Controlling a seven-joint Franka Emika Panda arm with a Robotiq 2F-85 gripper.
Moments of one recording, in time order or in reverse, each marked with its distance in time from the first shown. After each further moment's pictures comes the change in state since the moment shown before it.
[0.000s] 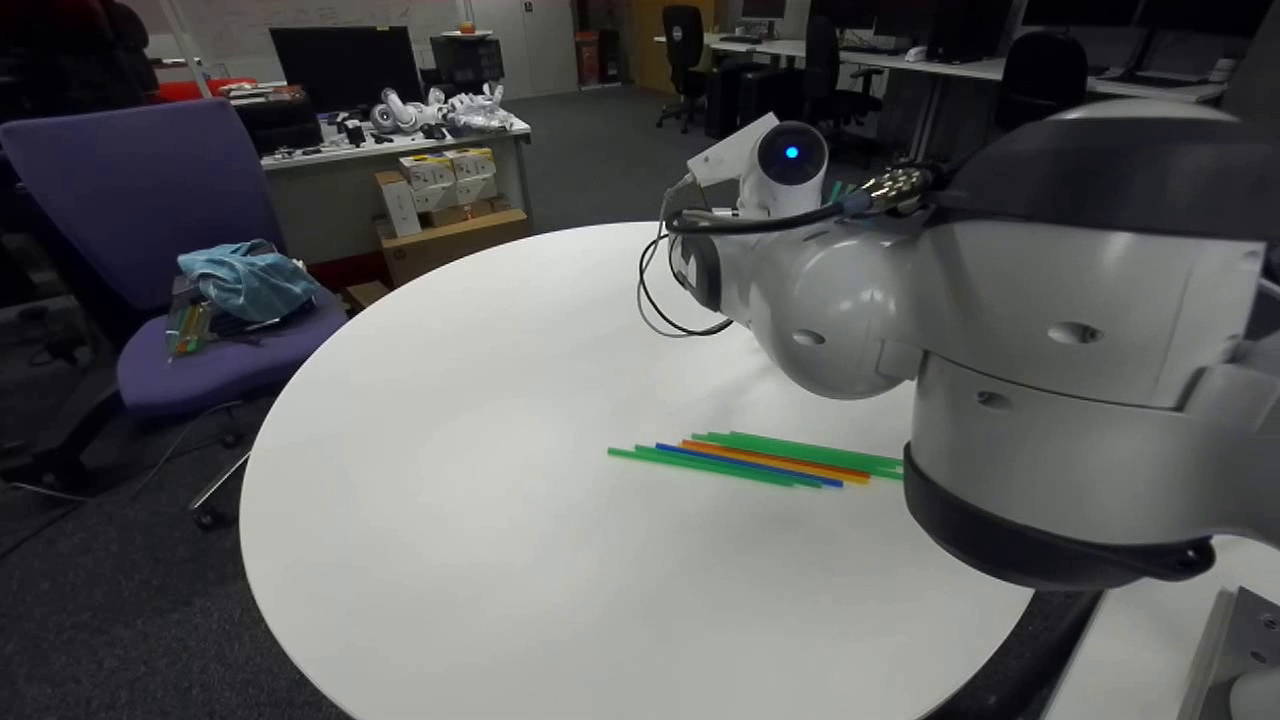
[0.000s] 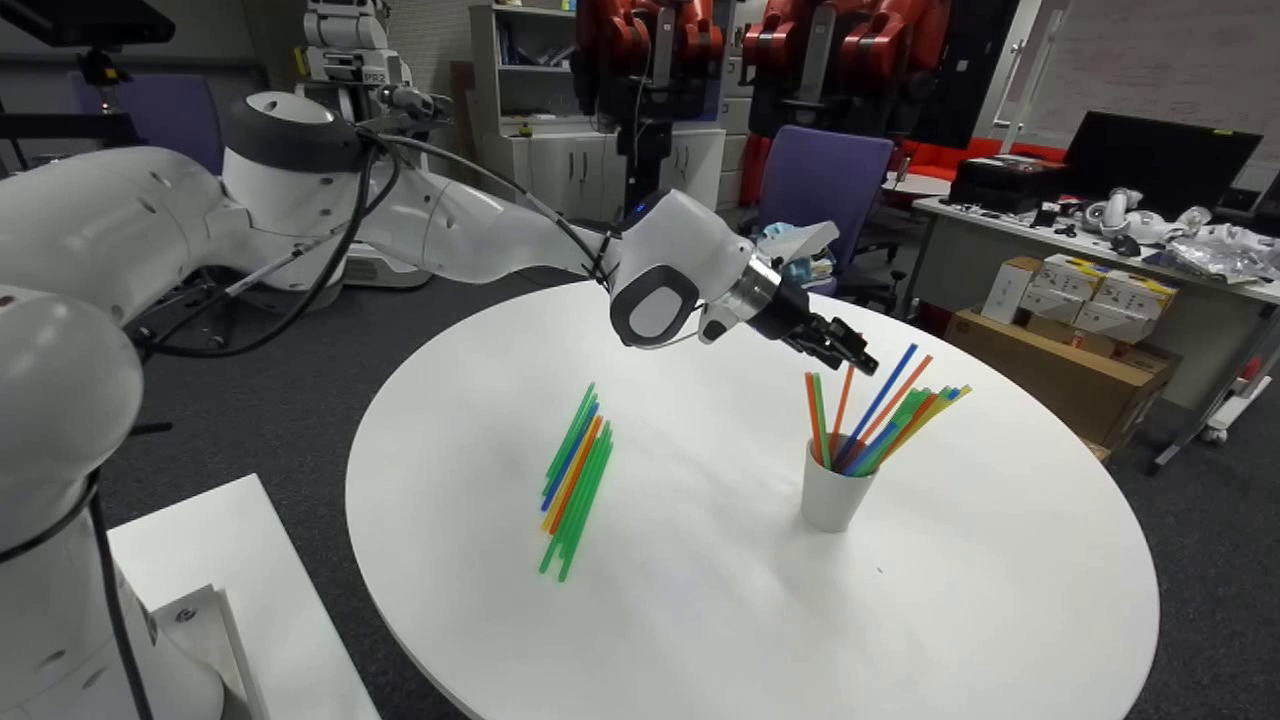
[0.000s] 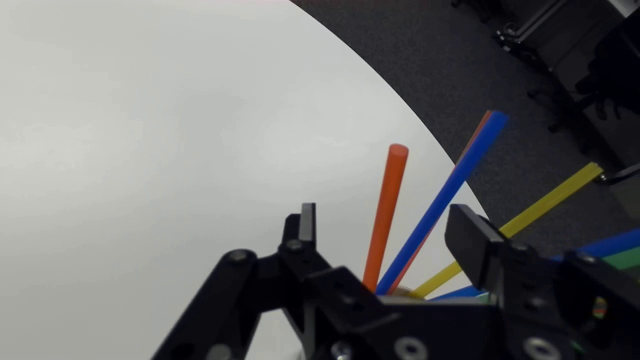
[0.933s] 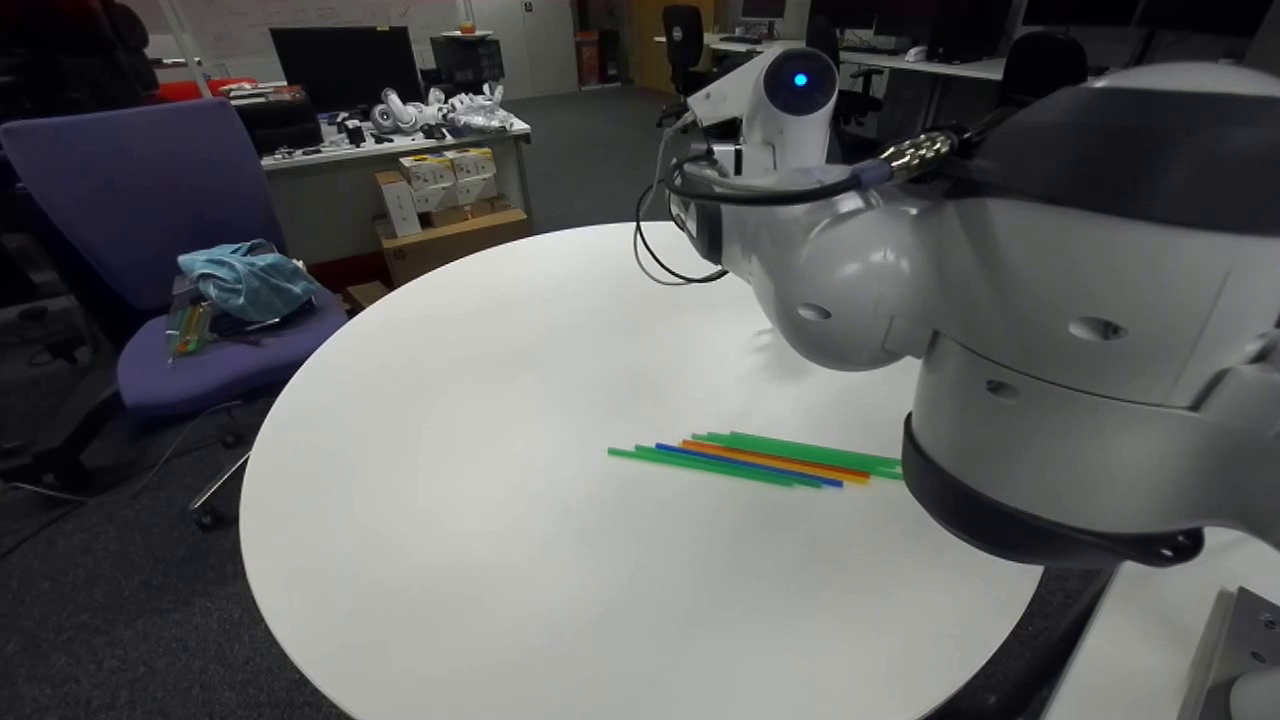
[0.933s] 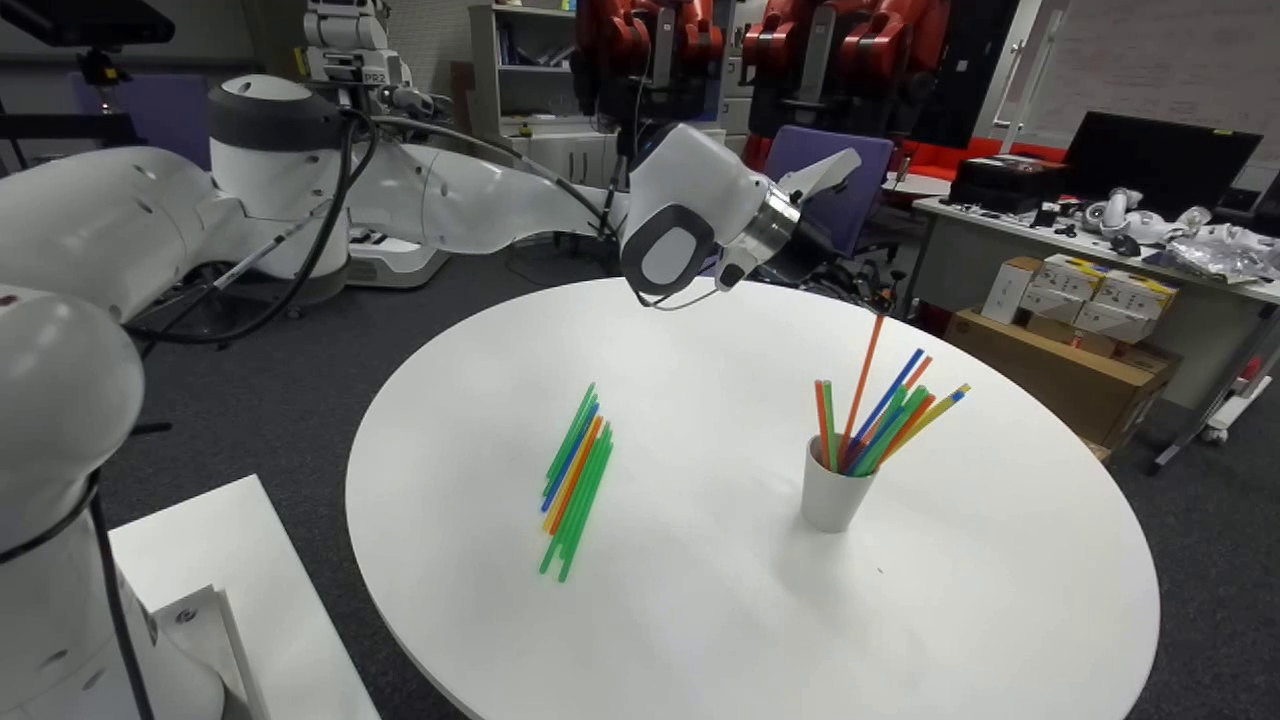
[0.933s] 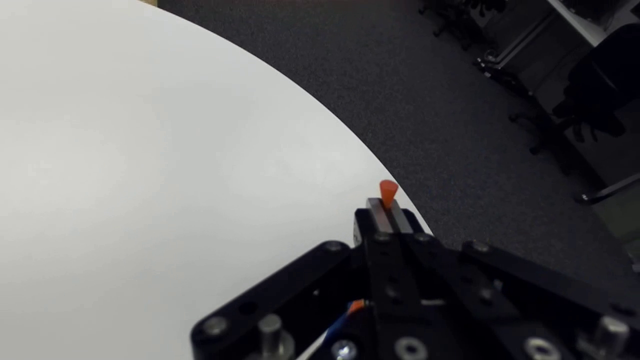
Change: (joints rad) arm 0.016 -0.001 -0.150 -0.001 -0.004 -0.090 0.001
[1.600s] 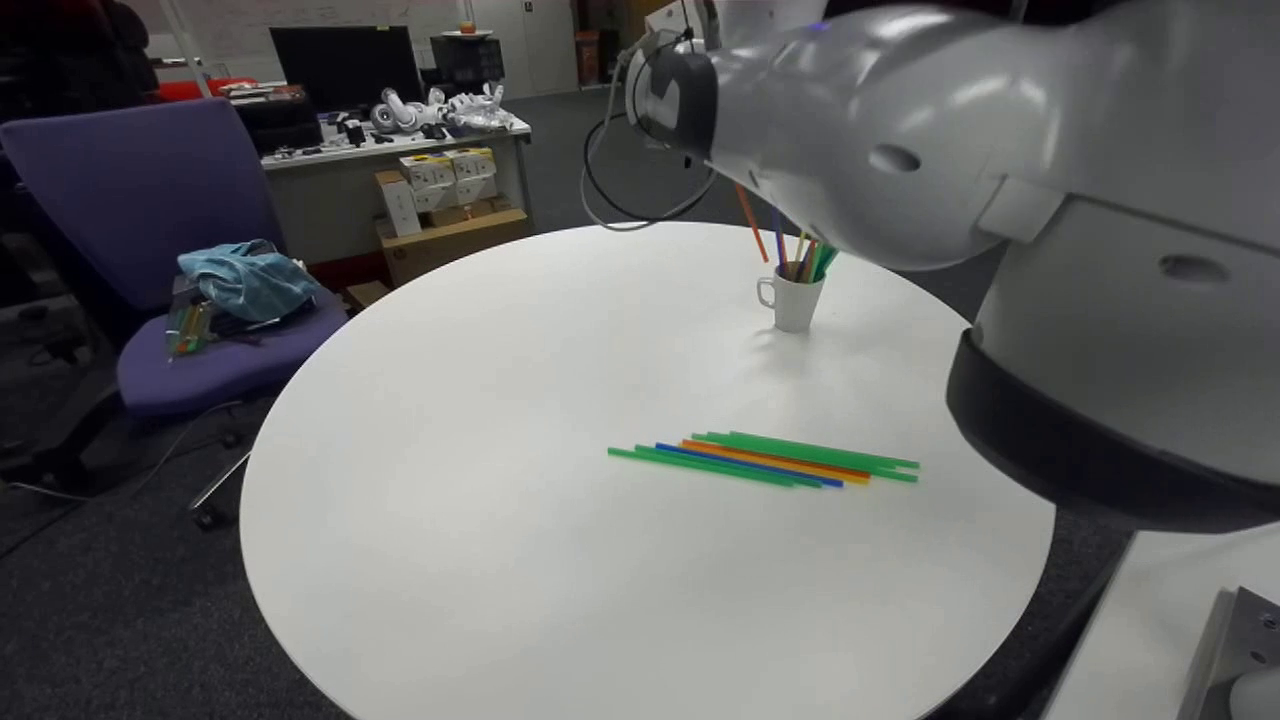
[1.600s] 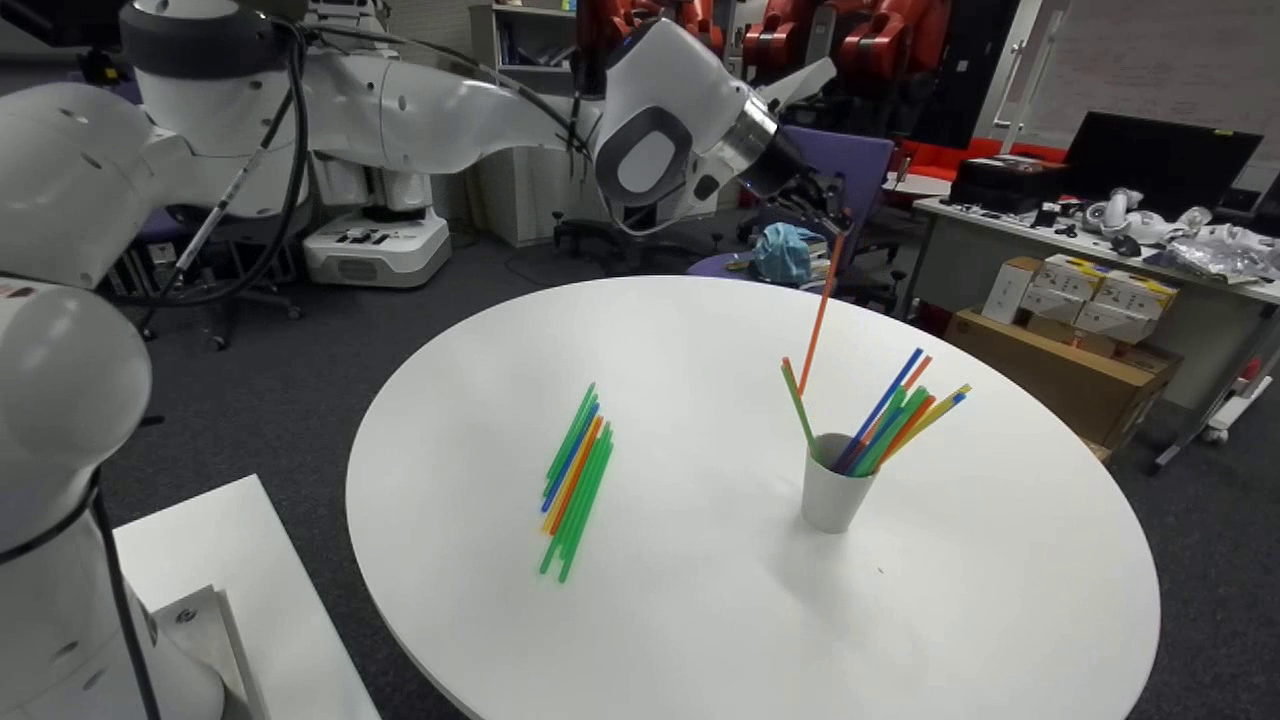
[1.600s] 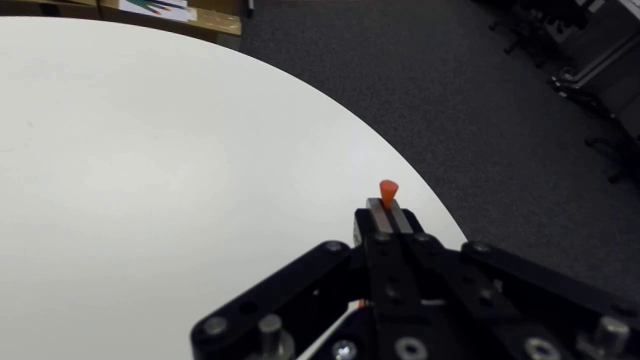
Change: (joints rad) arm 0.101 -0.200 -0.064 0.005 -0.081 -0.109 -0.063
